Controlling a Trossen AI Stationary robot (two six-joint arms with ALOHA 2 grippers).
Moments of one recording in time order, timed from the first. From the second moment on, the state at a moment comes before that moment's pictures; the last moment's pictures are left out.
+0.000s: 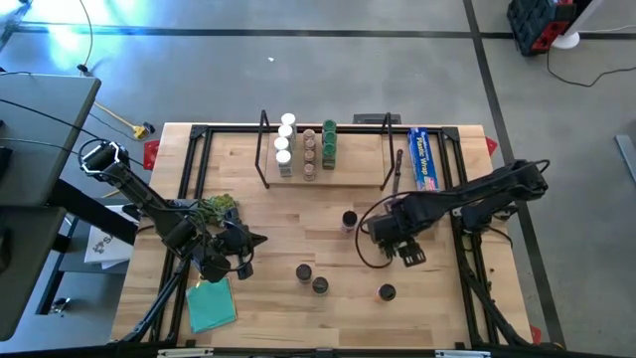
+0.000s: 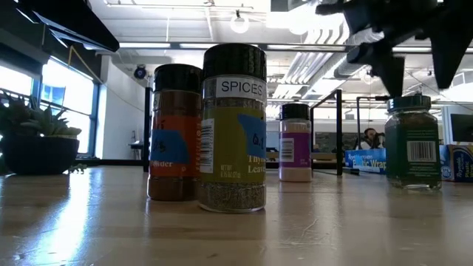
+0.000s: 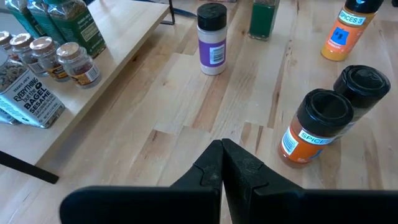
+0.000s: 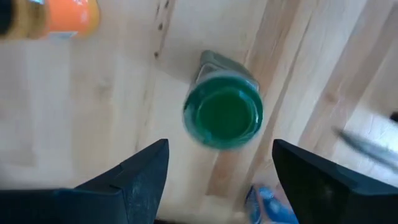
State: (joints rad) left arm -0.71 1.17 0.77 -0.50 -0.83 -0.71; right arm 0.27 1.54 1.23 -1.27 -0.03 0.01
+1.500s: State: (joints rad) left arm -0.71 1.18 0.77 -0.50 -0.83 -0.70; right arm 0.30 1.54 1.11 -1.12 0.01 0.25
